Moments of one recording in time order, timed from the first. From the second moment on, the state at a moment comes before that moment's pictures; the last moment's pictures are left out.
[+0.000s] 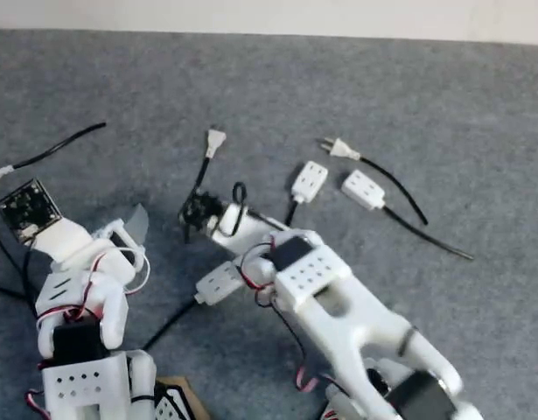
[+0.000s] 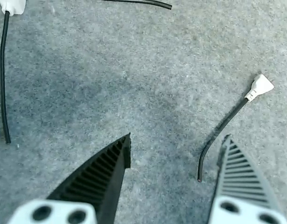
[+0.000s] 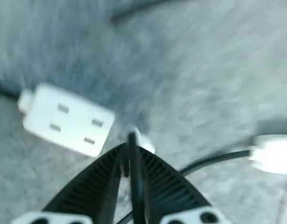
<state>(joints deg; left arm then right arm) -16.0 -84.2 74.0 53.3 -12.5 -40.2 -22.6 46.7 42.1 27.8</state>
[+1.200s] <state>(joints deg) -10.3 -84.2 75.4 53.3 -12.5 7.2 -43.3 53.9 72.1 48.0</state>
